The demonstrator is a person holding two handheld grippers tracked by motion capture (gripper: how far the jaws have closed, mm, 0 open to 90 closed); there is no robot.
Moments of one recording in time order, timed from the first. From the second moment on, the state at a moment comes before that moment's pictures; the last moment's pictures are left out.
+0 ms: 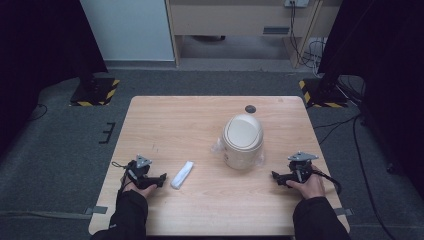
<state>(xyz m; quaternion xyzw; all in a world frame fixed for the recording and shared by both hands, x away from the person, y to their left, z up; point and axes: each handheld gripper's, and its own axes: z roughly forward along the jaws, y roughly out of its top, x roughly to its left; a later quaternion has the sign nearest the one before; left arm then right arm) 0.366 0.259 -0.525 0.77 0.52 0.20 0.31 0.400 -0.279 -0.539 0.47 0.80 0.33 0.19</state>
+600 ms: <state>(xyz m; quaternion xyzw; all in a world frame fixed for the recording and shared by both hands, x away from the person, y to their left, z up) 0.360 0.255 -0.489 0.72 0.50 0.26 0.40 0.400 -0.279 -0.539 0.47 0.80 0.33 0.19</state>
